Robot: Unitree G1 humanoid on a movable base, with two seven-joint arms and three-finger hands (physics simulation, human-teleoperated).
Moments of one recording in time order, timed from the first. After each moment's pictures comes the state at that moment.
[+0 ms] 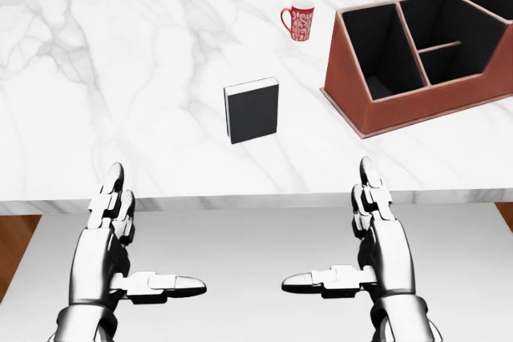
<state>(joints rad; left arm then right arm) 0.00 0.01 0.01 0.00 -0.01 0.00 -0.01 0.00 -0.01 -0.01 0.00 0.01 0.00 0.02</state>
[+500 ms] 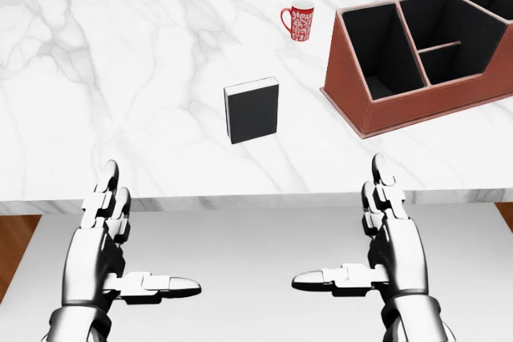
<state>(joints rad) 0.01 0.02 0.03 -0.01 -0.02 -0.02 -0.04 0.01 -0.02 -0.05 -0.03 0.04 0.01 0.04</state>
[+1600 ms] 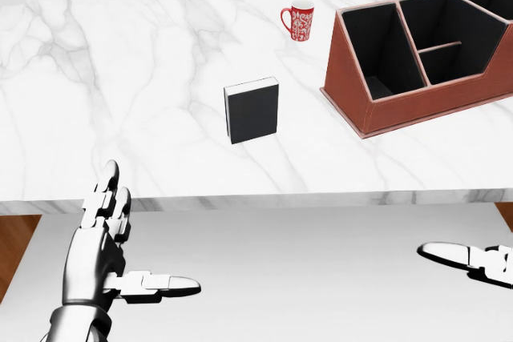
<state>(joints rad) 0.00 0.02 0.04 0.01 -0.02 -0.03 -0.04 0.10 -0.06 -0.41 -0.55 0.23 0.09 0.06</state>
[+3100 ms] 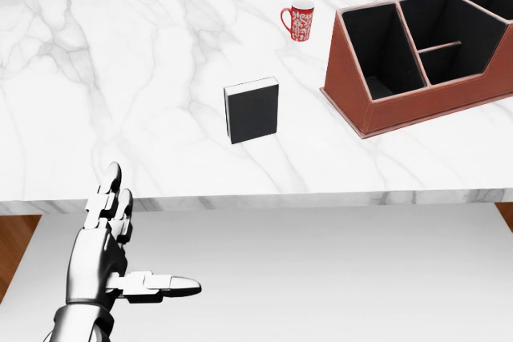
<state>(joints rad) -0.03 0.02 0.04 0.09 -0.02 -0.09 -0.05 0.27 -0.36 -1.36 -0.25 1.02 0.09 0.17</state>
